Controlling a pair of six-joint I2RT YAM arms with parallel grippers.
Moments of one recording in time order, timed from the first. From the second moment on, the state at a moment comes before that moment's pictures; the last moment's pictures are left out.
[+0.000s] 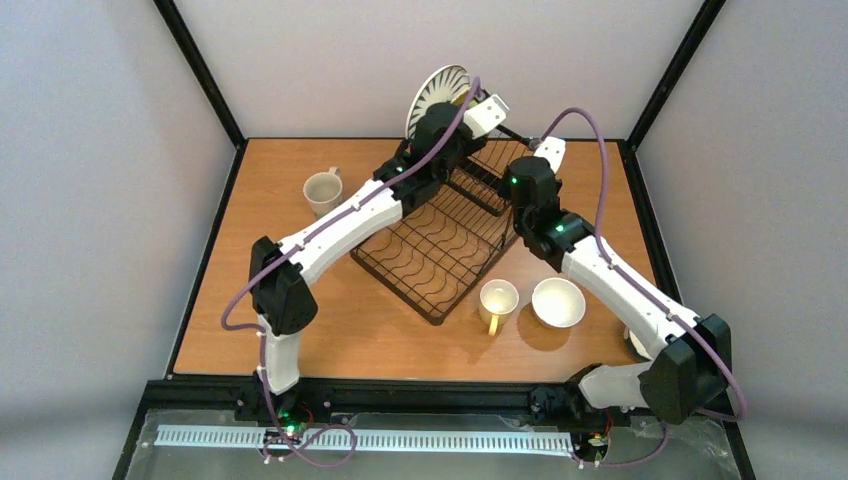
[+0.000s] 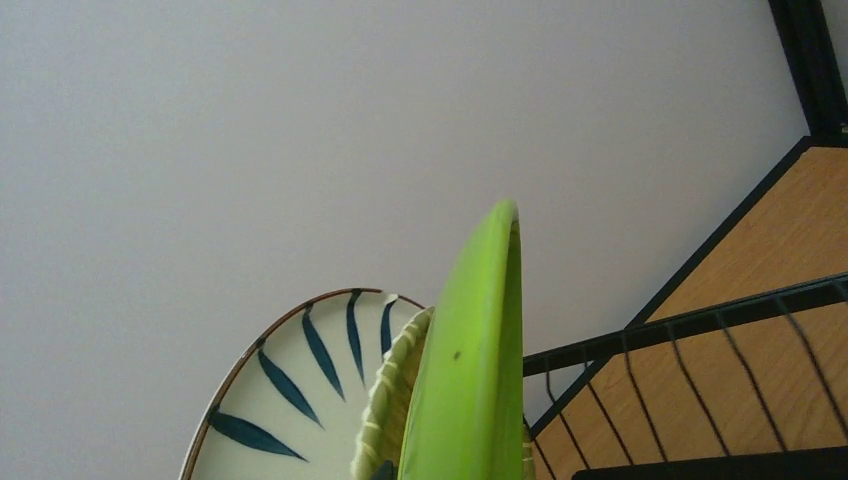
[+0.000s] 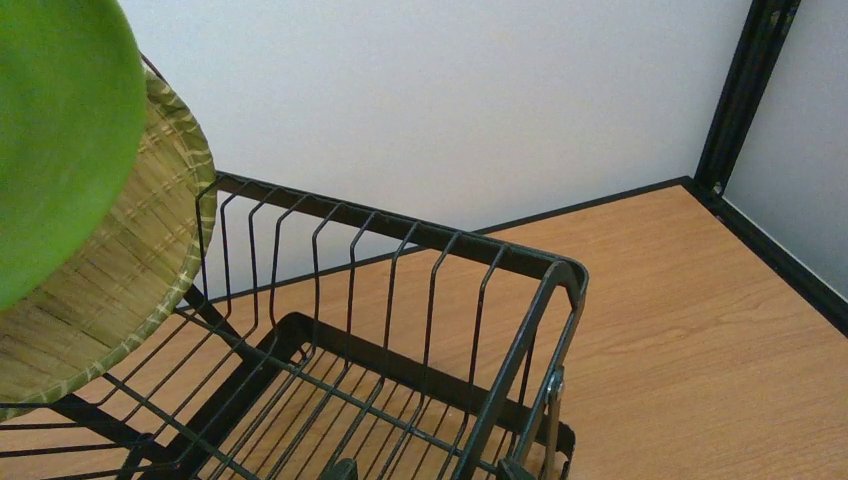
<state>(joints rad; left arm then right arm) -0.81 1.94 1.94 -0.06 -0.46 0.63 0.54 1.31 1.13 -0.18 0.64 0.40</state>
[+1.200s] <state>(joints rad) -0.67 1.97 2.00 -0.23 -0.20 0.48 0.53 1.38 1.14 -0.15 0.62 0.41</state>
